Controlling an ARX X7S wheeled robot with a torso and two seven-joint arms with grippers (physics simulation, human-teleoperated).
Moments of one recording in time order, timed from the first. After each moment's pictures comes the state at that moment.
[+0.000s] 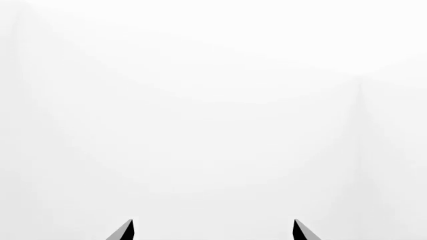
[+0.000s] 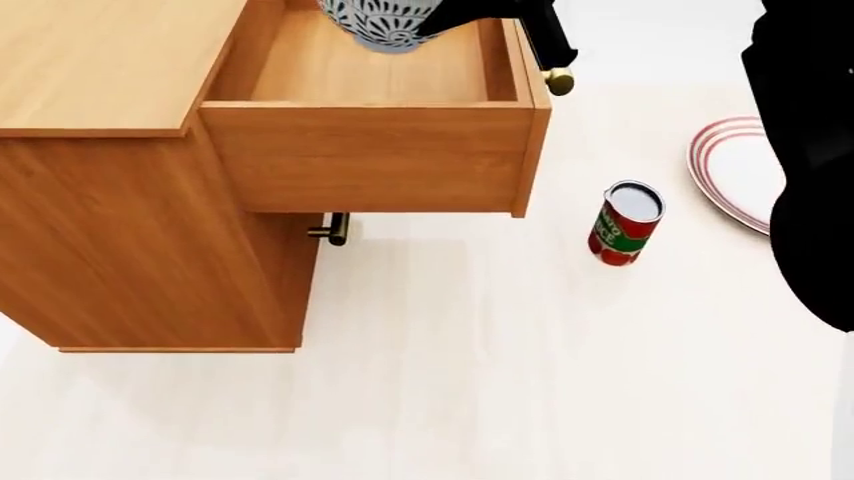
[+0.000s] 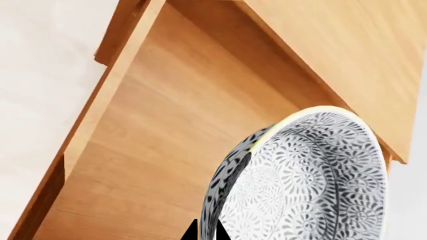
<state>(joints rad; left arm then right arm) -1.53 -0.59 -0.26 0.40 -1.35 -1.22 -0.54 2.12 0.00 -1.35 1.31 0.32 -0.21 -1.46</state>
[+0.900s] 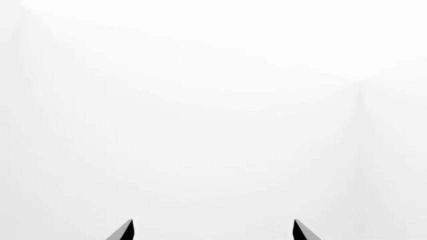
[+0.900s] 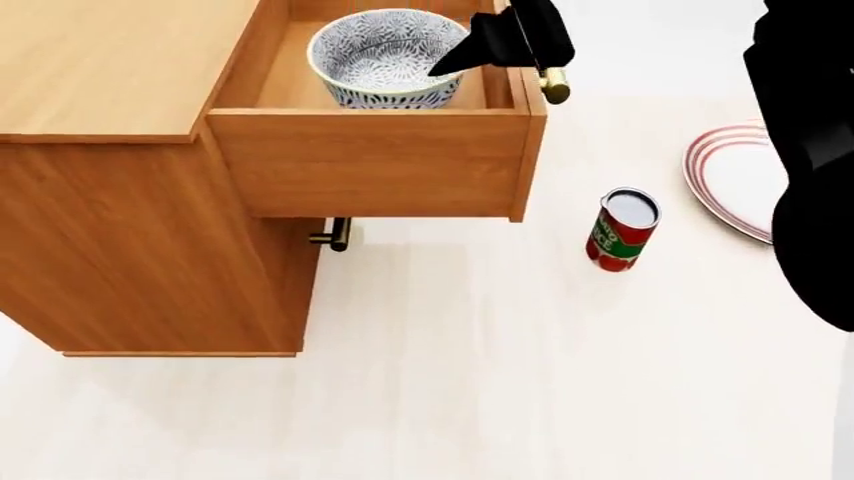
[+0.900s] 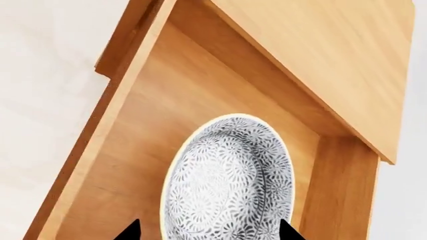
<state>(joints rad) -1.53 -0.61 -0.25 0.39 -1.37 -1.19 -0.56 2.12 0.00 -1.36 1.31 0.36 -0.19 -1.47</state>
